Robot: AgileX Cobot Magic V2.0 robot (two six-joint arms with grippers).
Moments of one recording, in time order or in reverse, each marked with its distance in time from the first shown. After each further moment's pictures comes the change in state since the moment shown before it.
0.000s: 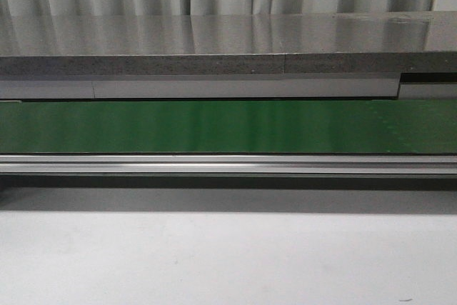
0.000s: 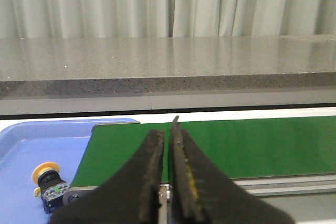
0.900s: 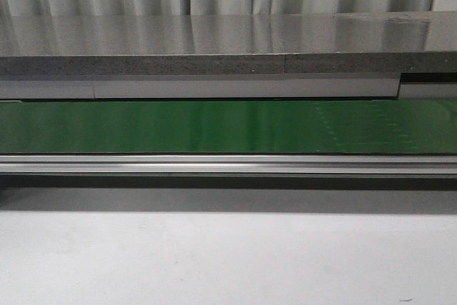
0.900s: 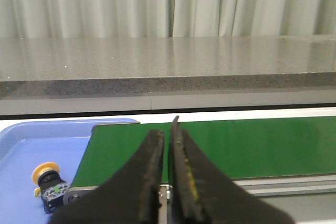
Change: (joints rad) left arm 0.000 0.000 0.000 0.000 0.000 0.000; right arm 0.006 -0.322 0.264 -0.509 -0.082 0.578
